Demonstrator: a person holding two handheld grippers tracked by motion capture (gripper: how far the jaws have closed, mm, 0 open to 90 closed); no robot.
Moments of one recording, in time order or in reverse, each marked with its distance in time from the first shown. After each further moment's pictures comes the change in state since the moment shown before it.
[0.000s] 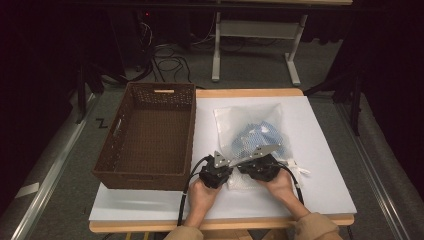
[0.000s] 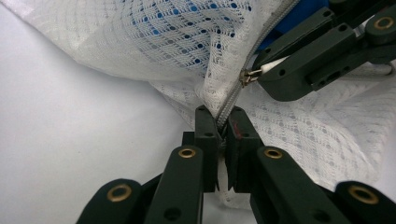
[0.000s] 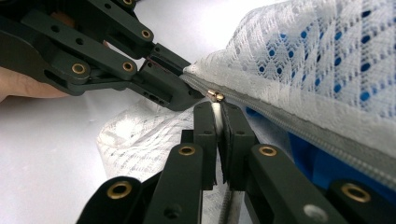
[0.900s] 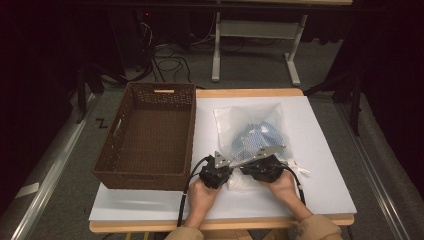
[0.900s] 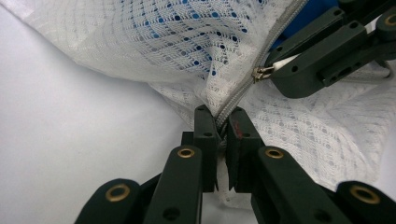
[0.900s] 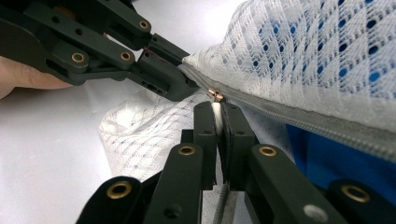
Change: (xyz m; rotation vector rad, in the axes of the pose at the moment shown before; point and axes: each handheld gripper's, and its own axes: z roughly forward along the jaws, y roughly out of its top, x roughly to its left) left arm -0.001 0.000 0.000 0.001 0.003 0.006; right arm -0.002 -0.007 -0.005 -0.006 0.010 0.016
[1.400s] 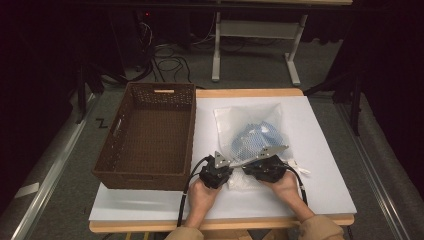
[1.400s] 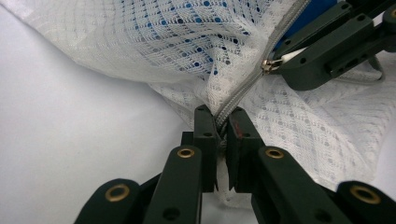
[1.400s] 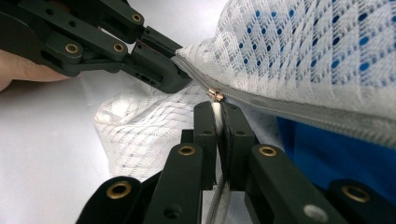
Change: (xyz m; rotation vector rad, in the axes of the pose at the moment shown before) left arm 0.000 0.000 0.000 -0.002 -0.001 0.000; right arm -0.004 -0.004 -0.006 -0.003 -0.007 0.010
